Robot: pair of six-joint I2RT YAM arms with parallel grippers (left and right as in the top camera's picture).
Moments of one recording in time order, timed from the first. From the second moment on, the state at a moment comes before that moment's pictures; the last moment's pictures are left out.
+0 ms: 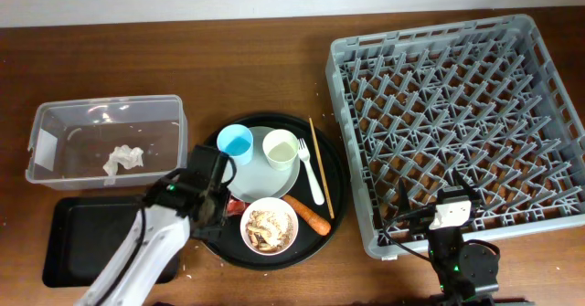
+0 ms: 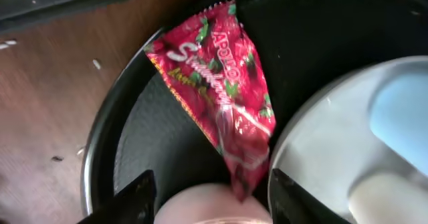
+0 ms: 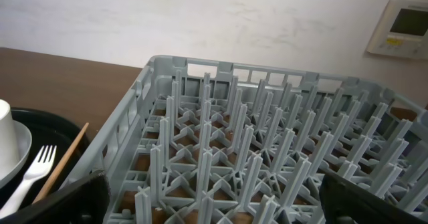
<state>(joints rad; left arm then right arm) -0.33 1.28 0.81 -0.92 -0.05 -1.65 0.10 0.01 0.01 -0.07 0.03 -0.11</state>
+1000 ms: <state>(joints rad) -0.33 1.46 0.80 -0.80 -0.11 -1.66 0.10 0.01 0.01 -0.07 0.03 -0.11</state>
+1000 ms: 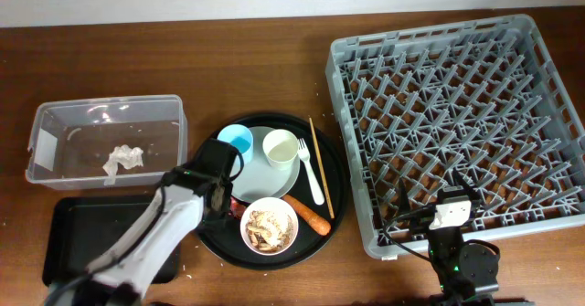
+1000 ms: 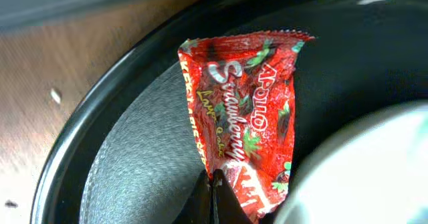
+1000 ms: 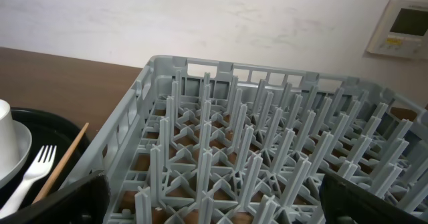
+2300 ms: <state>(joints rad) 0.21 1.40 1.07 -0.51 0.09 -0.66 0.10 0.01 0.01 -0.07 0.03 -0.11</state>
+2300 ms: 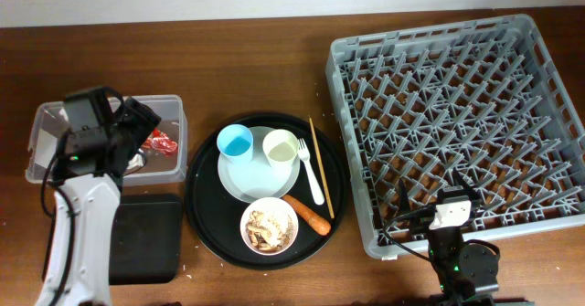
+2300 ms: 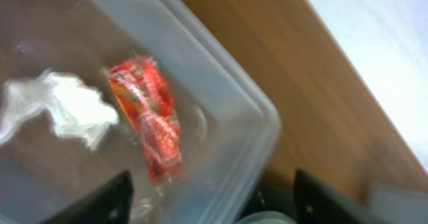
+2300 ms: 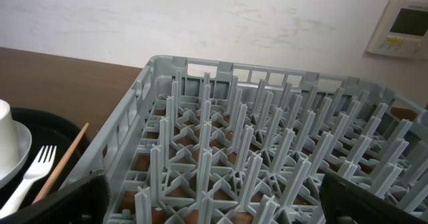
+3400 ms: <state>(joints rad) -0.88 1.71 1.15 -0.69 0.10 -0.68 0.10 0.01 0.01 -0.07 0.03 -0.11</state>
